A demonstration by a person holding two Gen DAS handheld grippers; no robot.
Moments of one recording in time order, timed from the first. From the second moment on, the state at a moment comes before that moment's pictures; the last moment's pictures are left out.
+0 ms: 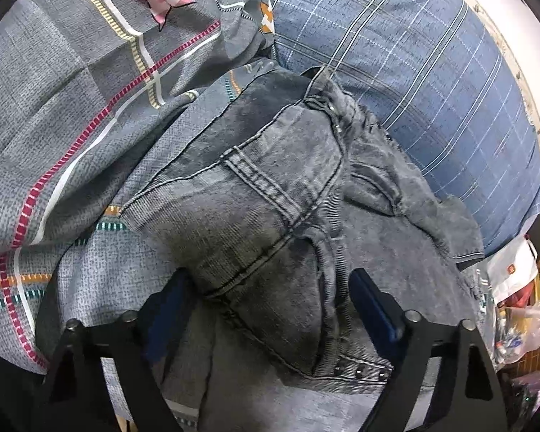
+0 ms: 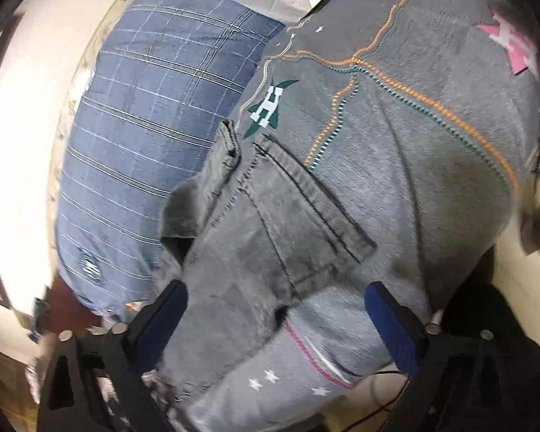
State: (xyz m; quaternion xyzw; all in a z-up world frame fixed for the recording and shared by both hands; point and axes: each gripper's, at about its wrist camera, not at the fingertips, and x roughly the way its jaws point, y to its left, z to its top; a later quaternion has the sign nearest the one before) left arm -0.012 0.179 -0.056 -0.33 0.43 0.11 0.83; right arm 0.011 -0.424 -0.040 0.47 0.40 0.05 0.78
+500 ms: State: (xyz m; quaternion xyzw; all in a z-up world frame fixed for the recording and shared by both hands) left arm -0.008 0.182 -0.062 -0.30 0.43 0.11 0.85; right arm 0.056 -0.417 -0.045 0.42 0.44 -0.04 0.79
